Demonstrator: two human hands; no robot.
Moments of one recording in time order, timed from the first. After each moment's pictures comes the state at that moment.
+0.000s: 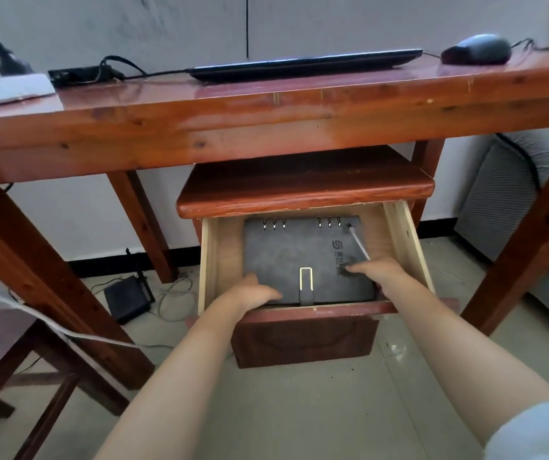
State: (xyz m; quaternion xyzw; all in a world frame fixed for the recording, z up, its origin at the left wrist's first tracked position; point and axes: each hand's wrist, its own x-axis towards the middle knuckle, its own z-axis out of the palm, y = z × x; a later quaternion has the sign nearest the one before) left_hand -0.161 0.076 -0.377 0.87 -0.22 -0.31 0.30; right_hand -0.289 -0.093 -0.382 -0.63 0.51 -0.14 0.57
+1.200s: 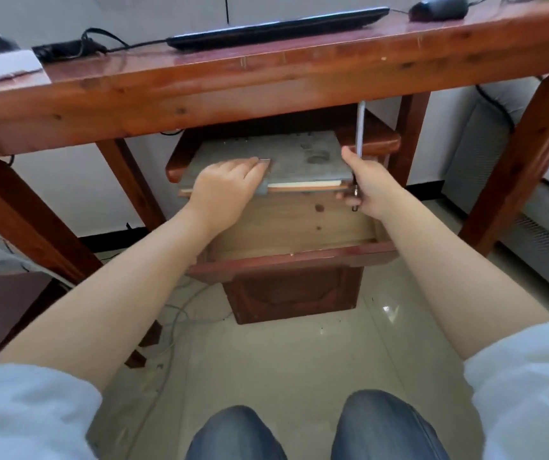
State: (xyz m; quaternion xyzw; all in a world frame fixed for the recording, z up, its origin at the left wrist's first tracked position) left_hand -0.183 0.102 -0.286 0.68 -0.63 0.39 -0.02; right_hand -0.329 -0.067 -0.297 -0.57 0.31 -0.26 0.72
